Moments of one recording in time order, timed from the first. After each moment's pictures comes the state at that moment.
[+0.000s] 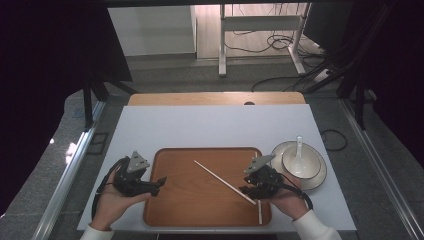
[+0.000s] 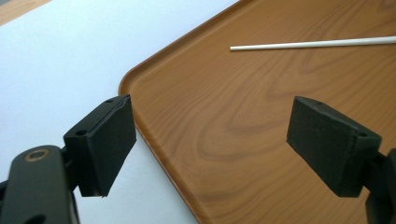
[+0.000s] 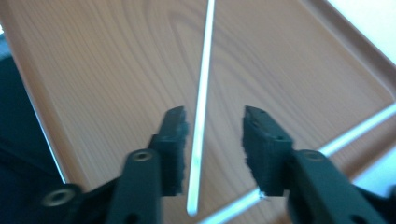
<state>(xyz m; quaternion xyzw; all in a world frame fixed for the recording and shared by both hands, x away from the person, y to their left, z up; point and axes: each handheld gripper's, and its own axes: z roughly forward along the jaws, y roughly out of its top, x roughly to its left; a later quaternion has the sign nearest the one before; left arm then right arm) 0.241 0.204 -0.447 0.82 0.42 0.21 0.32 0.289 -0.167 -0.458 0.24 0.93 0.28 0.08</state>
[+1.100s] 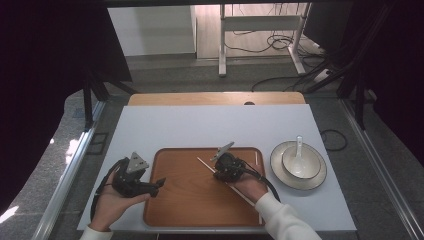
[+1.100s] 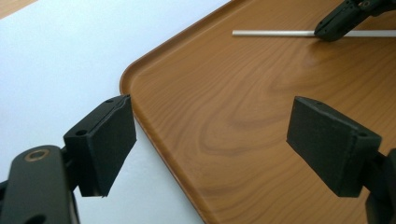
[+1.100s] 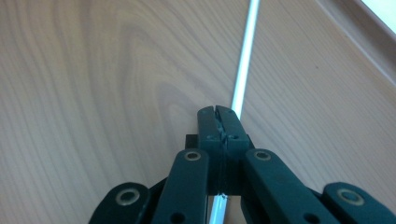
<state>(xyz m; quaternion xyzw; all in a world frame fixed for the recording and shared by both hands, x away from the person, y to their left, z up) 0.240 0.206 -0.450 0.82 0.43 0.20 0.31 0.342 -0.082 -0.504 0.24 0.94 0.25 0.05</state>
